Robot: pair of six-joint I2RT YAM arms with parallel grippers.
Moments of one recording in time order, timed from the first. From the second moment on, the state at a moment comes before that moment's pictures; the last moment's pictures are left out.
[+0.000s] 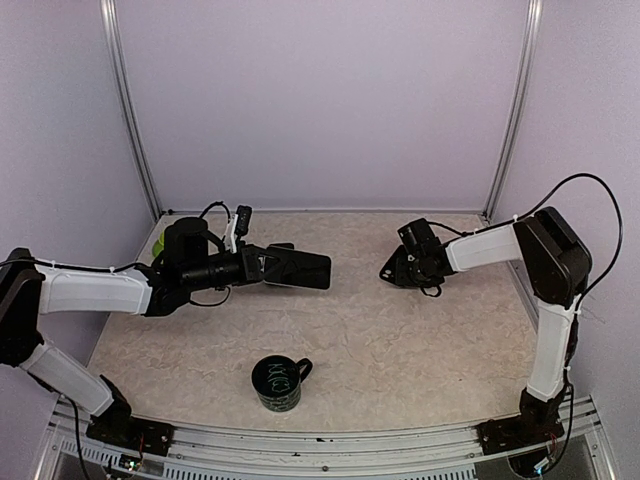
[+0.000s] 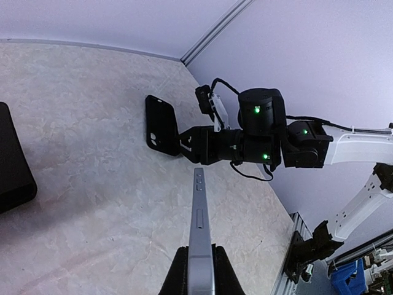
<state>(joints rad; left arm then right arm) -0.64 1.44 0.73 0.48 0.39 -0.64 0.50 1.99 1.18 -0.12 0.30 0.50</state>
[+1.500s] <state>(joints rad) -0.62 1.41 0.70 0.47 0.39 -0.64 0.59 1.92 1.16 -0.04 -0.07 -0.15</state>
